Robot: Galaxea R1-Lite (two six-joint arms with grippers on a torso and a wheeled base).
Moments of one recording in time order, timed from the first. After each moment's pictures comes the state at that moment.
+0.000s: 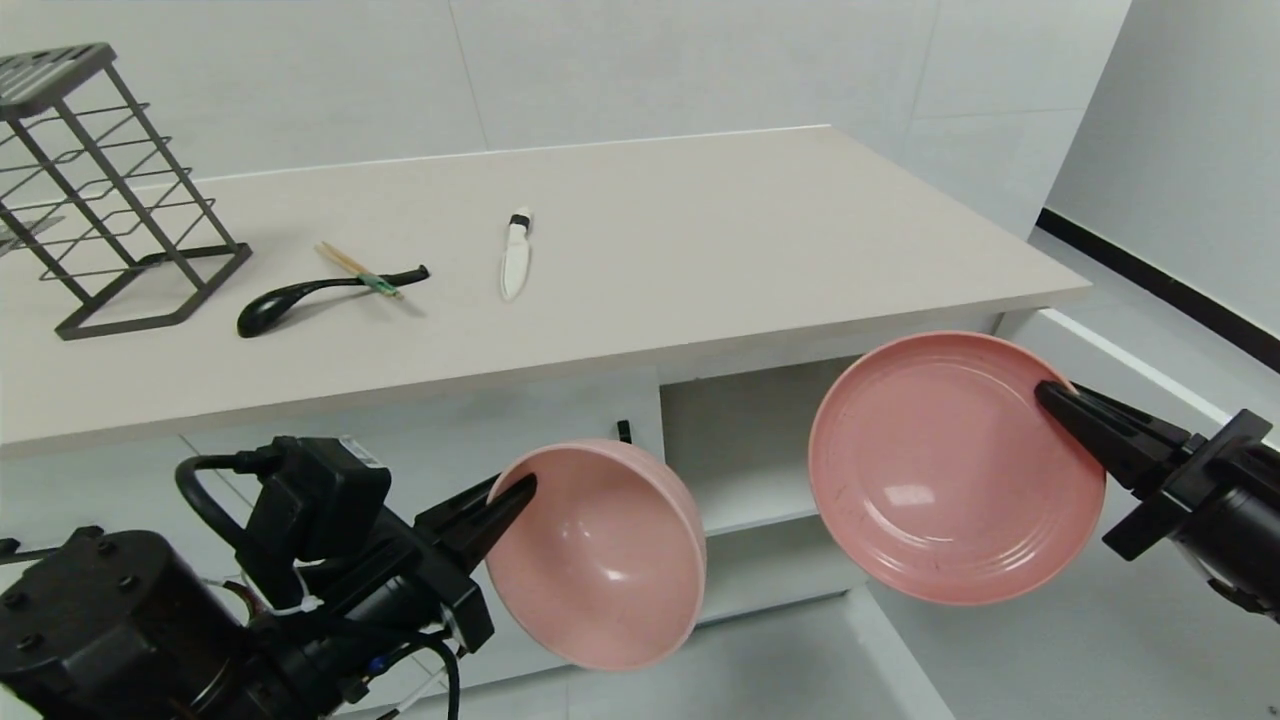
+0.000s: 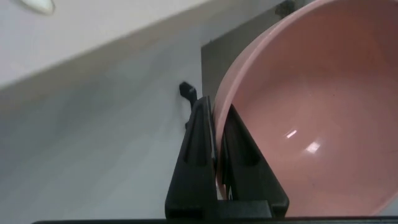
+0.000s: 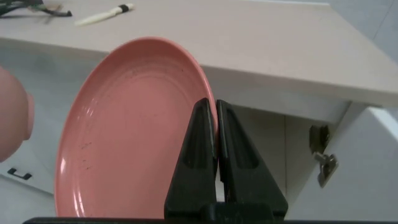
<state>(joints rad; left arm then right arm) -0.57 1.64 -0.11 -1.57 -0.03 0.09 0.34 1.46 -0.15 -1.57 0.18 -0.07</state>
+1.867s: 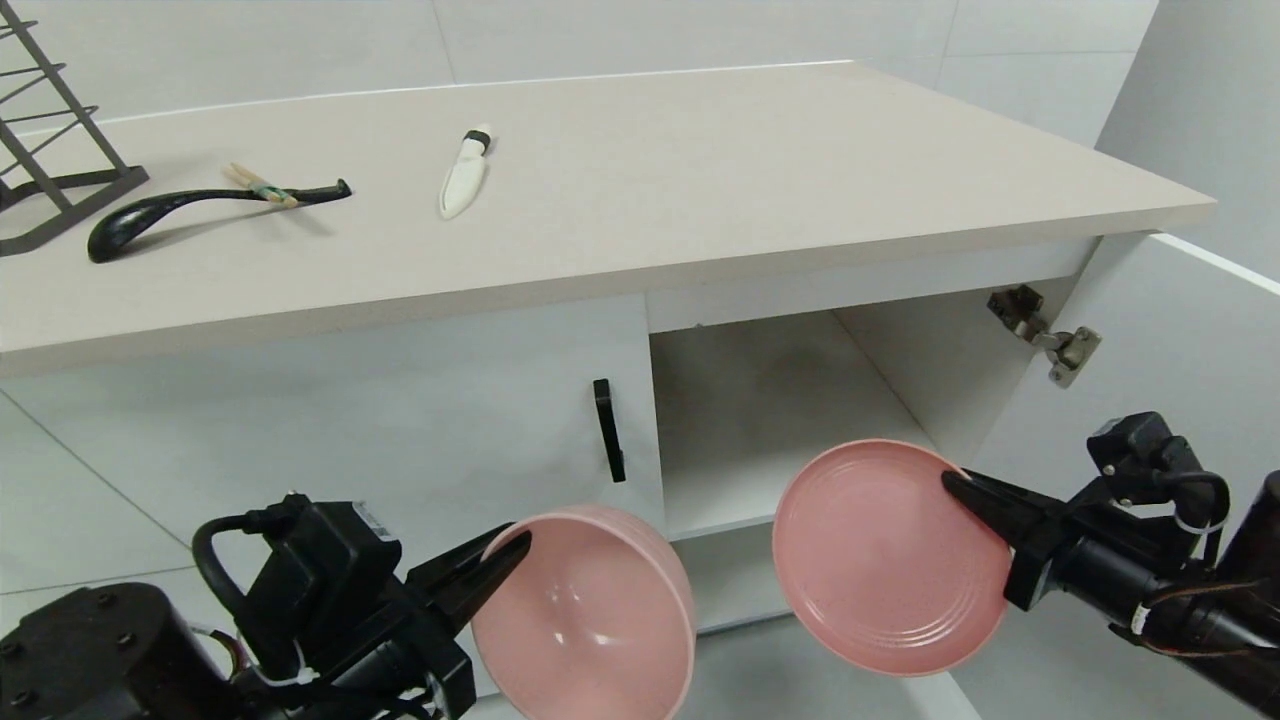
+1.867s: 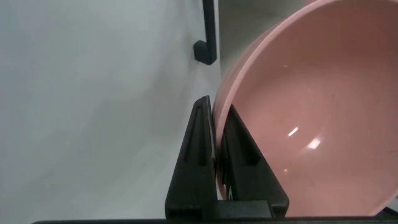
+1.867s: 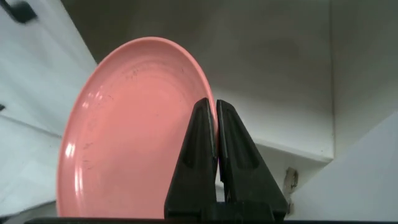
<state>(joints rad) -0.59 1.63 -0.01 -1.57 -0.03 0.17 0.36 1.73 -0.12 -1.57 0.18 -0.07</state>
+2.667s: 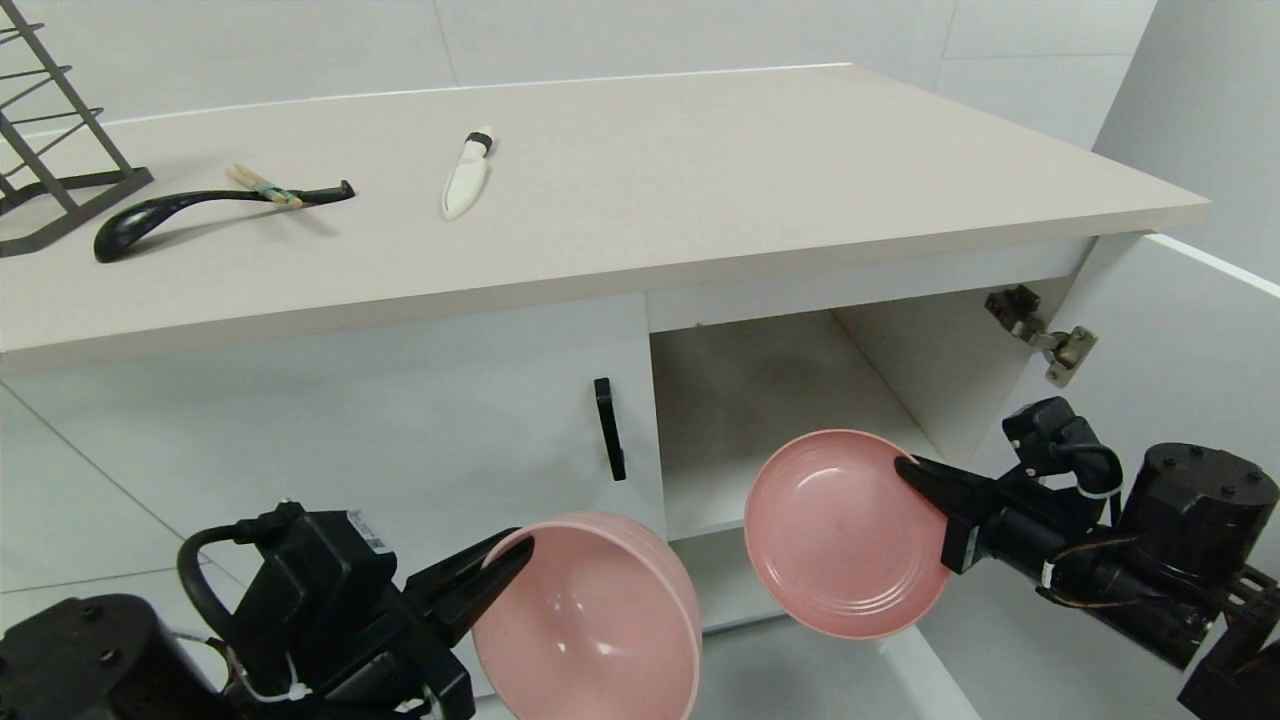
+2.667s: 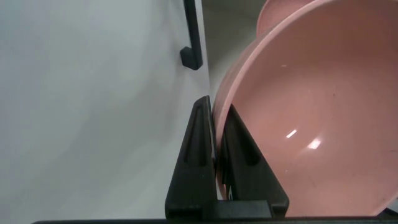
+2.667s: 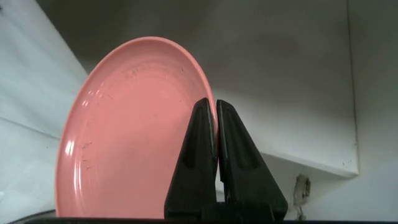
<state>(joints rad) -0.61 1.62 0.00 -1.57 -0.02 0.18 0.36 1.90 -0.28 -1.57 0.18 -0.06</state>
